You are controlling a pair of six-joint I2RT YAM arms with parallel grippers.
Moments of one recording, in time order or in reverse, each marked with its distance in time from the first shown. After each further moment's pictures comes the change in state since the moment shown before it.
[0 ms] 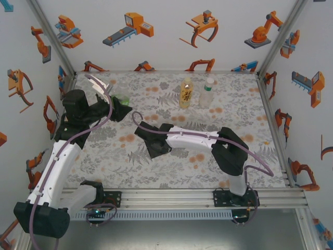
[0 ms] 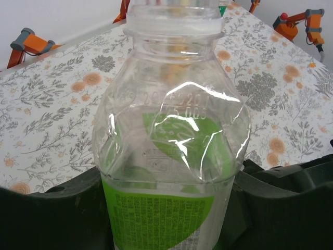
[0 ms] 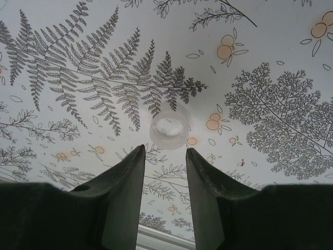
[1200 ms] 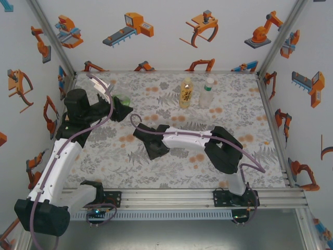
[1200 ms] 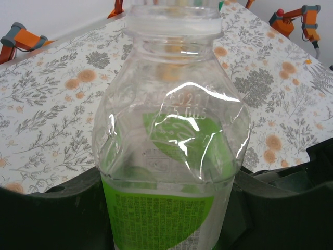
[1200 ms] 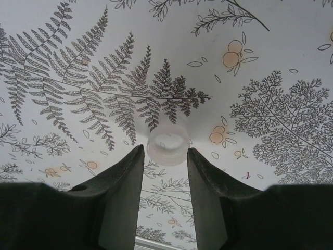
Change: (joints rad) left arm 0.000 0.020 0.000 0.000 0.019 -0.001; right arm 0.000 0.069 0.020 0.003 0.000 0.000
